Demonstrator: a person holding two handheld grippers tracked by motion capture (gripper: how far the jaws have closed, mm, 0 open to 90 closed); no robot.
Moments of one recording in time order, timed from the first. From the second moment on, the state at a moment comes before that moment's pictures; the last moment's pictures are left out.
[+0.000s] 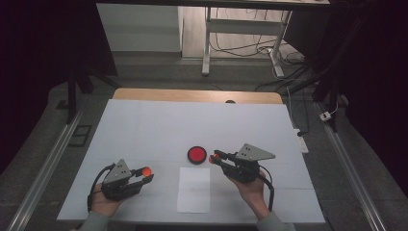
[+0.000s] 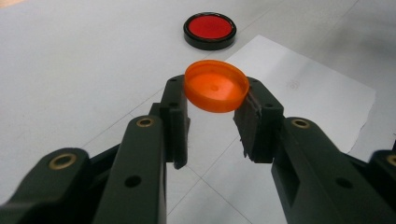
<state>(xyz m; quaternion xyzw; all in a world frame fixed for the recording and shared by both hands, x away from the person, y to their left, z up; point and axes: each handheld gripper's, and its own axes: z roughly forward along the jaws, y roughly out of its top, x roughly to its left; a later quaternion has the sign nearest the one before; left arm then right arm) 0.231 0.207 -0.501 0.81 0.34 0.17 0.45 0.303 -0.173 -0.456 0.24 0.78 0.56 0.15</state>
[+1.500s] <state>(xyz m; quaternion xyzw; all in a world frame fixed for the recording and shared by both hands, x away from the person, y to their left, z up) 0.235 0.204 -0.504 0.81 0.34 0.16 0.44 0.336 -0.159 -0.465 0.27 0.79 0.53 0.15</state>
